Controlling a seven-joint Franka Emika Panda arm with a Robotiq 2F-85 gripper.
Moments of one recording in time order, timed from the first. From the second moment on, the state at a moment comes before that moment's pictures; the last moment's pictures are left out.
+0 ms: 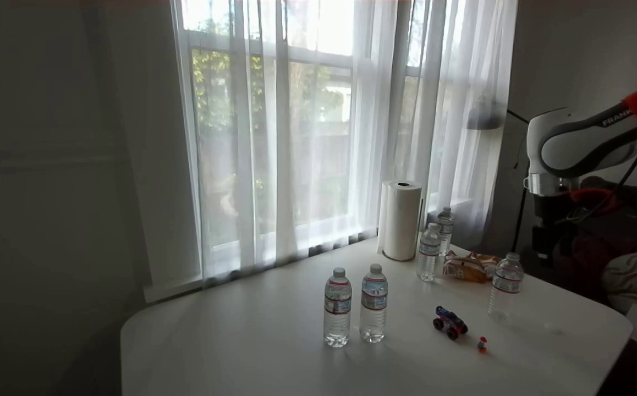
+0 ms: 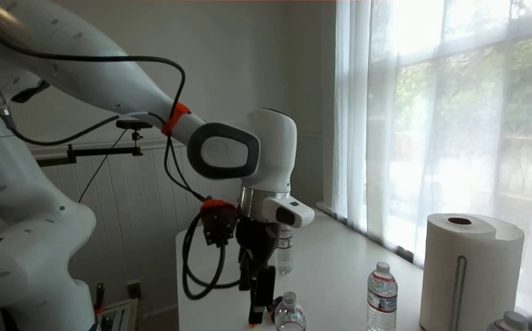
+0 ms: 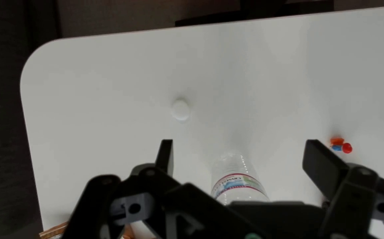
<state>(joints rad) -0.20 -0.29 -0.21 -2.49 -0.23 2.03 -0.14</state>
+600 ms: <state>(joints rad) -0.24 -0.17 -0.30 -2.58 -0.23 2.27 -0.19</state>
